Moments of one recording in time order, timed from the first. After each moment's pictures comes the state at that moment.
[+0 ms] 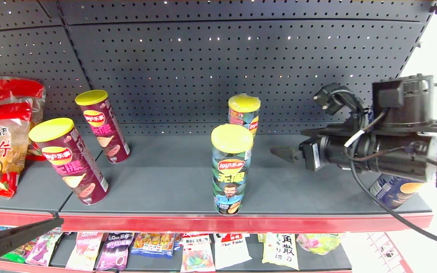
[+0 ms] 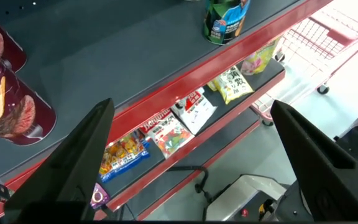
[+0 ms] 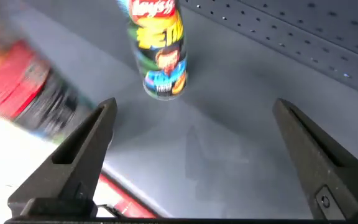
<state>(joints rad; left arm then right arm) -0.43 0.77 -0.33 -0.13 -0.22 0.11 0.51 1.58 -0.94 -0.27 0.03 -0.09</state>
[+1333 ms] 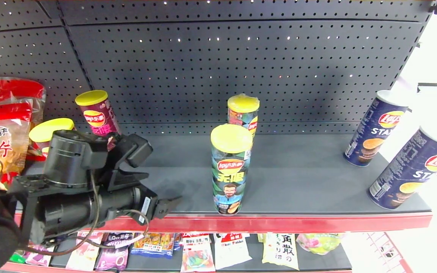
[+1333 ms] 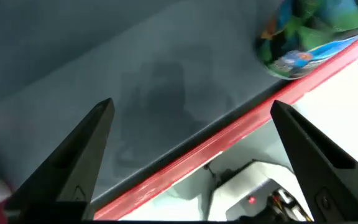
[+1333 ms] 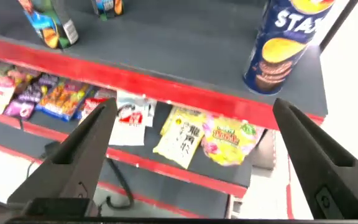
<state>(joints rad) -0.54 1.56 -0.65 -0.34 -0.03 0.06 0.36 0.29 -0.29 0.15 -0.09 -0.05</state>
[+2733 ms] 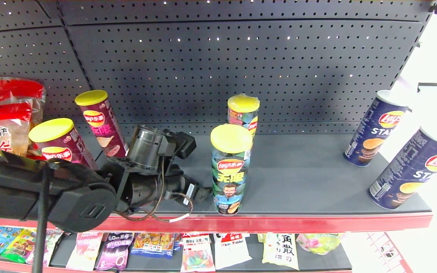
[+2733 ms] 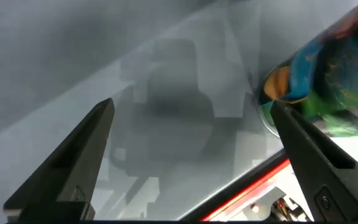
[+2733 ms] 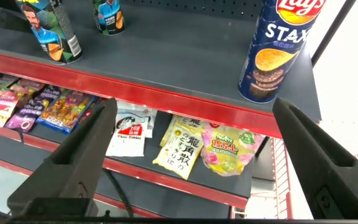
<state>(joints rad) -0.61 1.85 -0.89 -0.34 0.05 0.04 0.35 0.22 -0.29 0.15 -0.09 -0.05</state>
